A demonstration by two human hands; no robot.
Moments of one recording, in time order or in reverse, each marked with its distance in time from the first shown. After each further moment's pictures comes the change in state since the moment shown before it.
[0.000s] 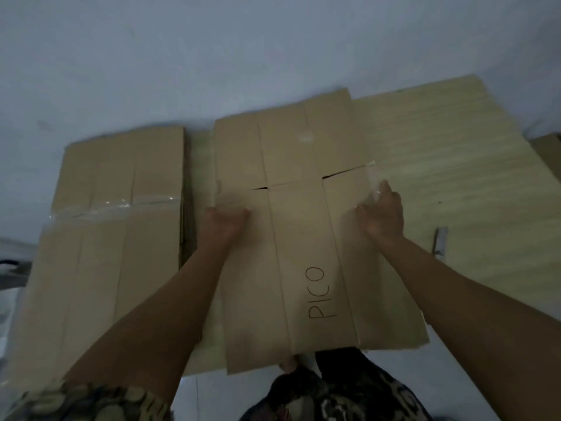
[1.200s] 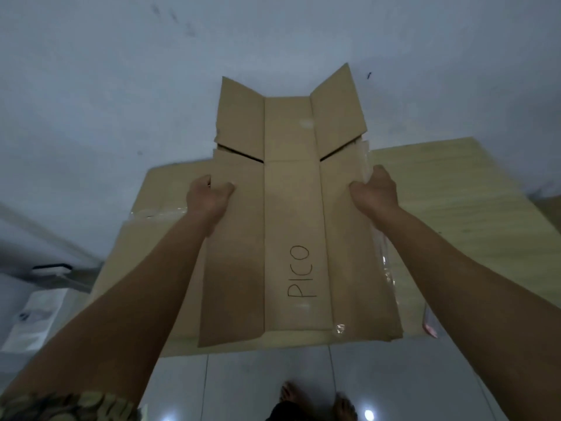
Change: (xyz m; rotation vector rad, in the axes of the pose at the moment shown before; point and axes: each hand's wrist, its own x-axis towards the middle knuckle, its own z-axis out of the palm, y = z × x) left_hand -0.084 0.039 -0.135 -0.215 0.238 0.376; right_hand -0.086 -0.114 -0.079 0.205 -0.019 -0.181
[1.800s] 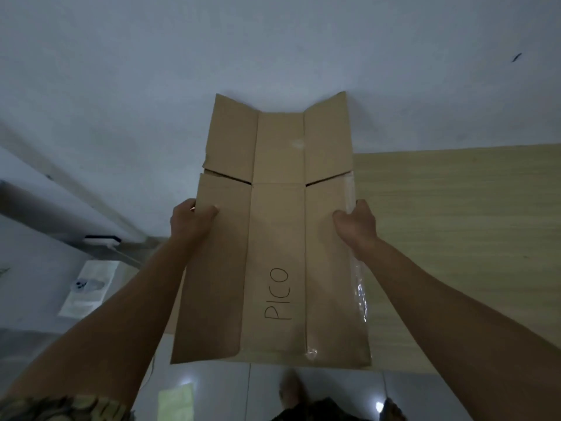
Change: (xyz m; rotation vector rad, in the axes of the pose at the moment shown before) left_hand 0.118 -0.179 -0.187 0.180 0.075 -0.130; right_hand -0.070 -0.071 0.259 0.101 -0.180 0.123
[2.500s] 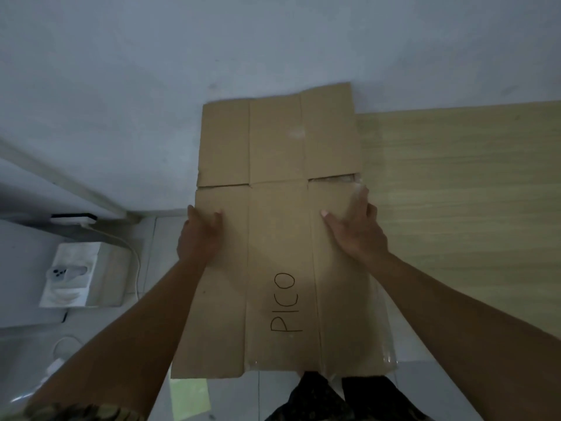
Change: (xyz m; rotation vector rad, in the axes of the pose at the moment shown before) left_hand 0.071 -0.115 0.035 0.270 -0.194 -0.158; right_hand 0.002 0.039 0.106 -0.497 -0.080 0.011
